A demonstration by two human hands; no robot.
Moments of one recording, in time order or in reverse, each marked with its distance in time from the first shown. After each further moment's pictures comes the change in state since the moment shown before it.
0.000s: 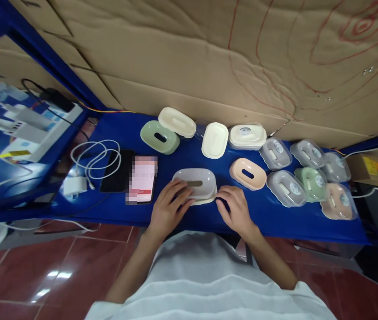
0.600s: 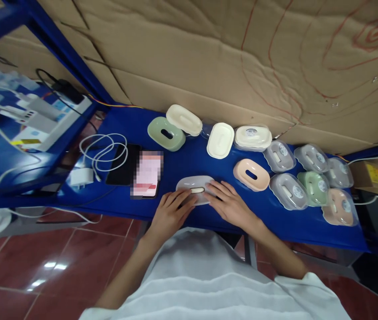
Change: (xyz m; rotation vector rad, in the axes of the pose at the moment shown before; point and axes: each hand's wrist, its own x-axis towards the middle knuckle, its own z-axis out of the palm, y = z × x) left_hand -0.030 0.007 -0.009 0.126 -0.205 0.035; right_hand 0.013 0.009 0.003 -0.172 -0.459 -0.278
